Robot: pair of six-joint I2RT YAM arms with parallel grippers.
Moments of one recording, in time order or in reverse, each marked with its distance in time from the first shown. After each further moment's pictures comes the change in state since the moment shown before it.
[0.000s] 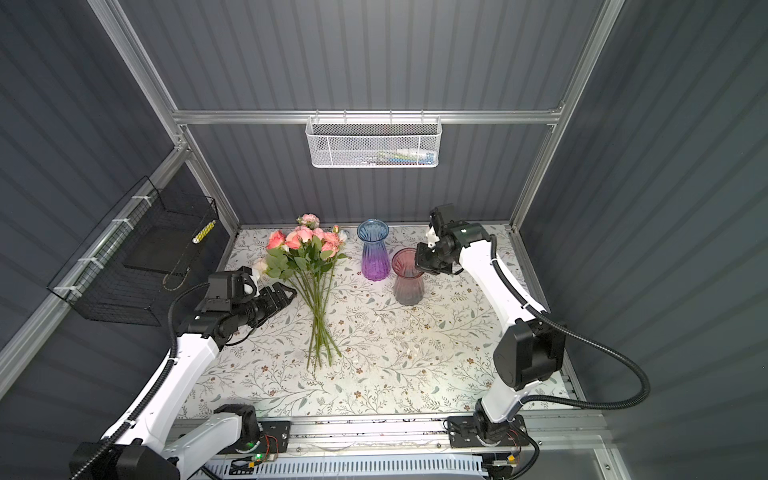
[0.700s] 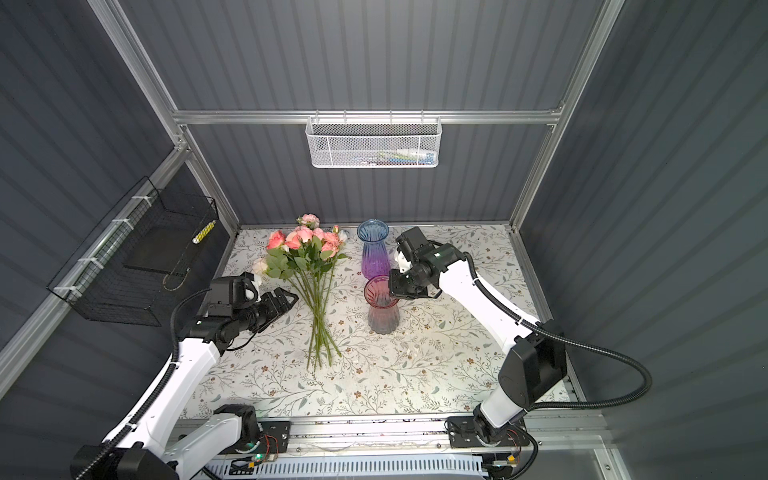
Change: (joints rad) left arm 0.000 -0.021 -0.053 0.012 0.023 -0.011; right arm 0.217 -0.068 -0.150 0.039 -0.018 0.069
